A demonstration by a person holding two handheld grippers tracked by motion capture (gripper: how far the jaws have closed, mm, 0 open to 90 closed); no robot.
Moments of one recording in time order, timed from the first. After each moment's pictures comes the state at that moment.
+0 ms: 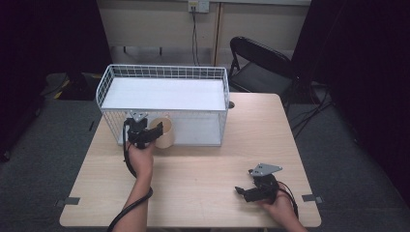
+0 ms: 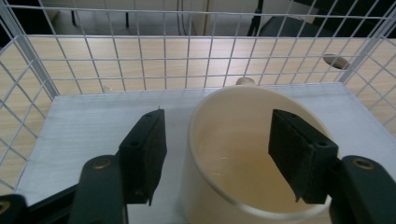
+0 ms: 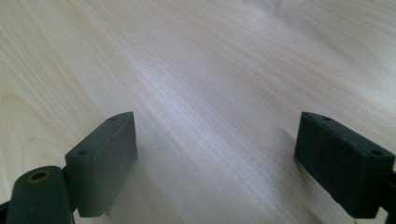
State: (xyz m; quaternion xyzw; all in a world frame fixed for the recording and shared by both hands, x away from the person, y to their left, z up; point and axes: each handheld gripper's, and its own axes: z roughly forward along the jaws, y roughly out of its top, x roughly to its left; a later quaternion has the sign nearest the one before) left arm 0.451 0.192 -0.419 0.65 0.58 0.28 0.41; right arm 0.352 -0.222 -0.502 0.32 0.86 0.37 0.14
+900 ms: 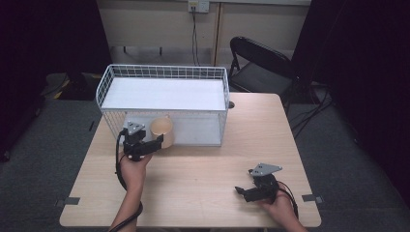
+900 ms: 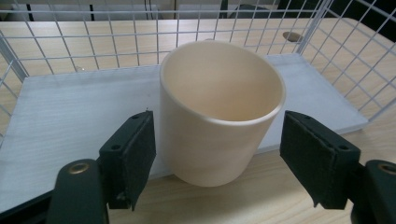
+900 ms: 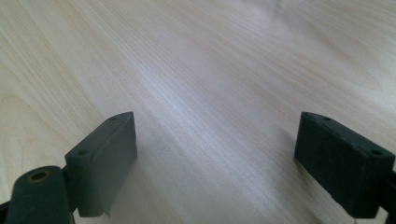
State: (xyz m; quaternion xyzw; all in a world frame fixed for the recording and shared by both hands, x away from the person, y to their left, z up) left arm 0.417 0.198 -0.428 0.68 0.54 0.25 0.43; right arm 0.352 -0.221 -0.502 0.32 0.86 0.37 0.14
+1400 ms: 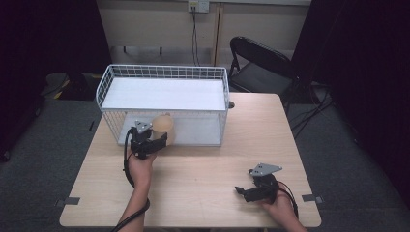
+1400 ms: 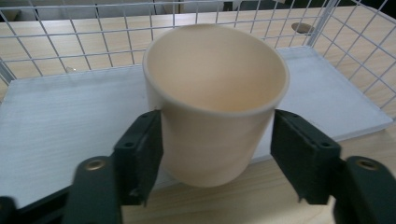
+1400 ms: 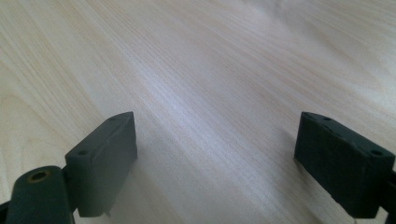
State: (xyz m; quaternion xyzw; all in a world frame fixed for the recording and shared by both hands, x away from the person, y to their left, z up) left arm 0.432 0.184 -0.439 0.68 0.54 0.26 0.41; right arm 0.352 -0.221 -0.502 0.32 0.86 0.37 0.14
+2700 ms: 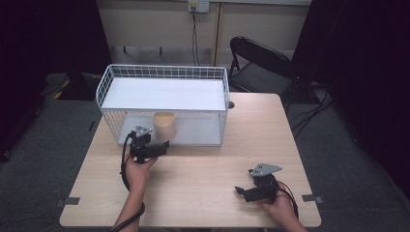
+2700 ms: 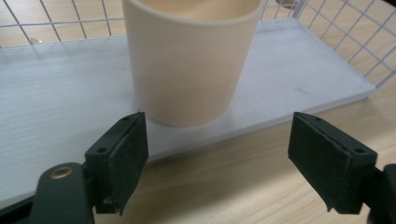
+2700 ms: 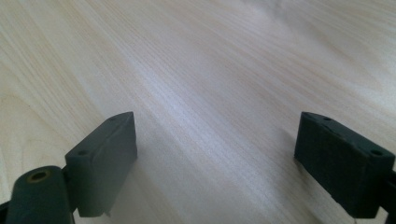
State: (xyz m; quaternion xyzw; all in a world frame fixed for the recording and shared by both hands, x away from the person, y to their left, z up) left arm 0.425 0.194 -0.456 0.73 0.51 0.23 0.40; right arm 0.352 -0.221 -0.502 0.32 0.86 0.37 0.14
